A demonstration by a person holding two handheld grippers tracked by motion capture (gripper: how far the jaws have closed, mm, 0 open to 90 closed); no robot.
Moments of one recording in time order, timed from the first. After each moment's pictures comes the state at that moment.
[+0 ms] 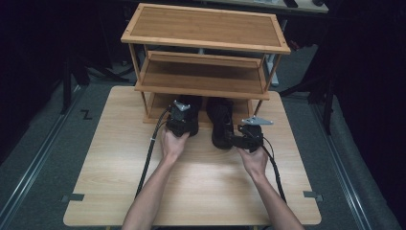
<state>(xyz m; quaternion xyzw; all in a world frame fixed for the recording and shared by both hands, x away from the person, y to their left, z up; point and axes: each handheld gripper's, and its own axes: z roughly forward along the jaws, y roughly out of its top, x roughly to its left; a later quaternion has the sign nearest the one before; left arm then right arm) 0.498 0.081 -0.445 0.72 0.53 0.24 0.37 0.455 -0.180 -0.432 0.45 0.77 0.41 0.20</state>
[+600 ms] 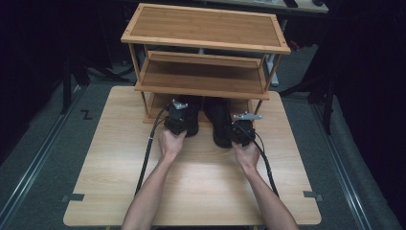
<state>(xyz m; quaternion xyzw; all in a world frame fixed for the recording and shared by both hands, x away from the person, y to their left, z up) 0.501 0.090 -0.444 0.73 0.52 0.21 0.40 0.482 -0.159 -0.443 0.47 0.77 0.38 0.21</state>
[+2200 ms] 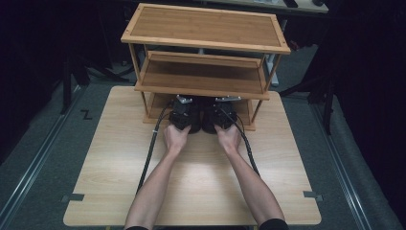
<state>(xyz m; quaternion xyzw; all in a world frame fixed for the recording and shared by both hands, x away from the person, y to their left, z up) 0.521 0.077 -0.441 0.73 0.52 0.21 0.39 0.539 -0.102 -0.435 0.48 0.77 0.37 0.20</state>
